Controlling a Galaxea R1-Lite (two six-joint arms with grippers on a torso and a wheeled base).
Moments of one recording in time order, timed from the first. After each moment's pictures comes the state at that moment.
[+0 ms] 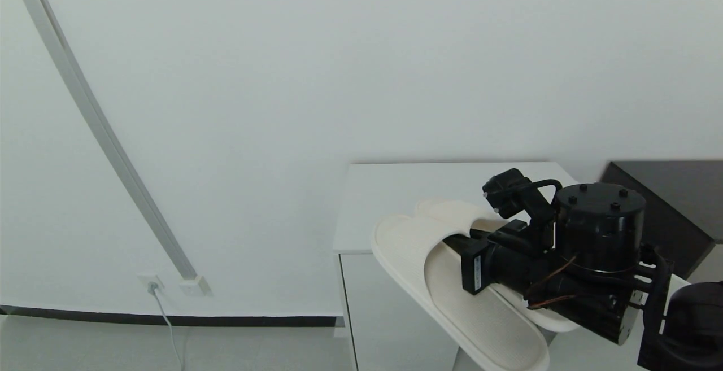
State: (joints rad) left arm 0.00 0.00 0.00 0.00 -0.06 0.00; right arm 0.76 1.70 -0.67 -0.83 -0.12 0.08
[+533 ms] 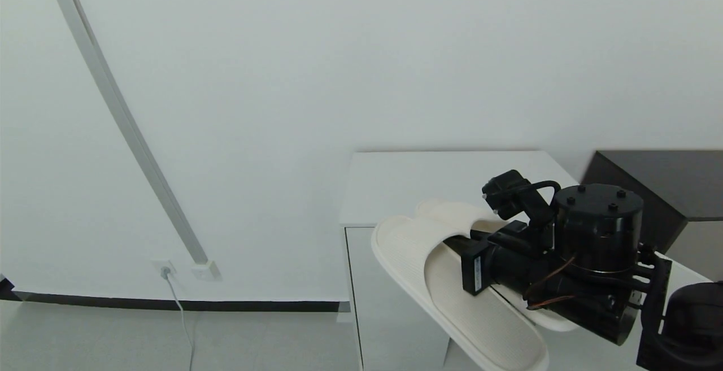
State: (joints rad) left arm 0.00 0.00 0.00 0.00 -0.06 0.00; right arm 0.76 1.70 -0.67 -0.83 -0.13 0.07
